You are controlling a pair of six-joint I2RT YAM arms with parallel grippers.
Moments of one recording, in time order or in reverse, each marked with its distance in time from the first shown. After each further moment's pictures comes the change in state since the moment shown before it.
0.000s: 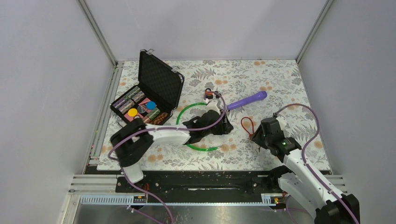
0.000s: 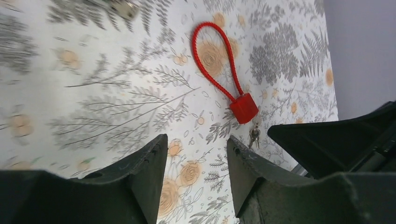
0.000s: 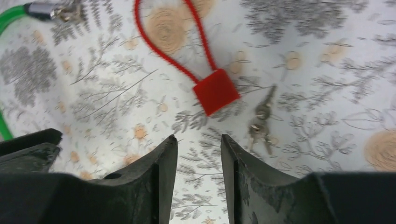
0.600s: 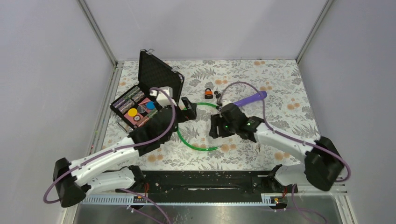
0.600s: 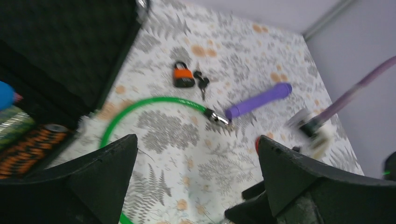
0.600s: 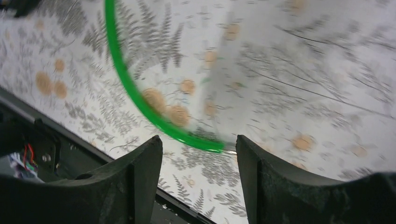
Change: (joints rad) left arm 0.068 -0.731 -0.188 -0.302 -0.492 0.255; right arm 0.380 0.498 0.333 0.247 -0.257 -0.289
